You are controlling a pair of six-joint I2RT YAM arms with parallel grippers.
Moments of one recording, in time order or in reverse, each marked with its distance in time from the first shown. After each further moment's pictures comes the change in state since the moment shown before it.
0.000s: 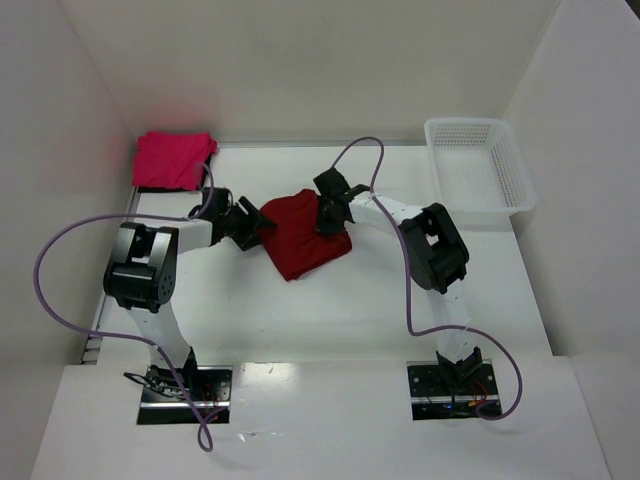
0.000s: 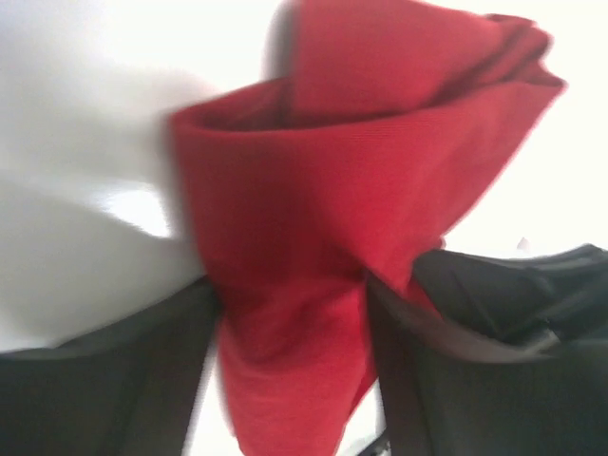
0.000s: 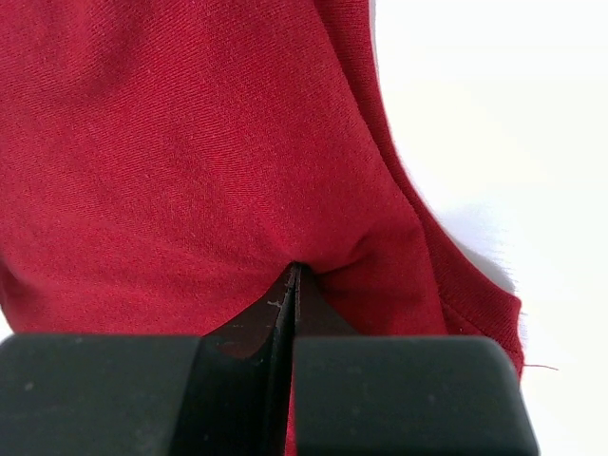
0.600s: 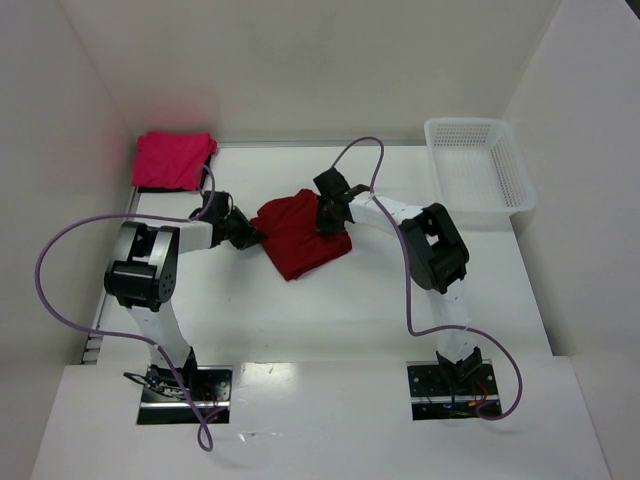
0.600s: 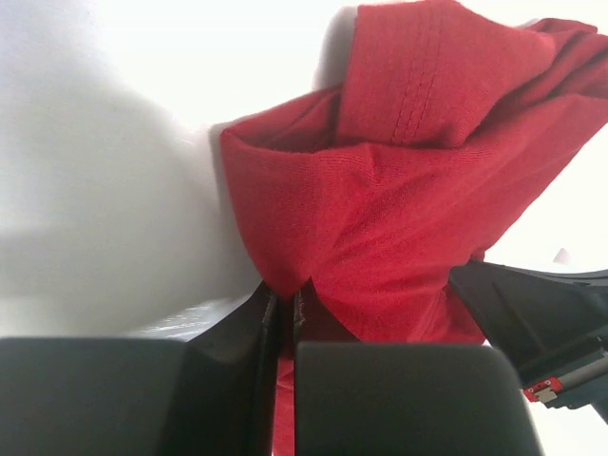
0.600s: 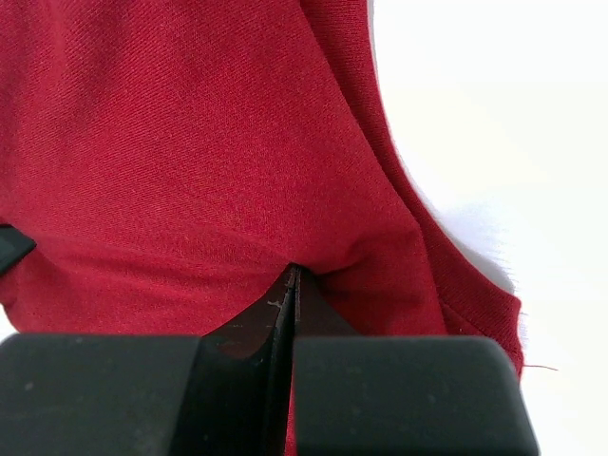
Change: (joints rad) left arm 0.001 0.009 -0.010 -0.006 -0.041 0.051; right arm 0.000 0.000 0.000 0.000 0.000 0.001
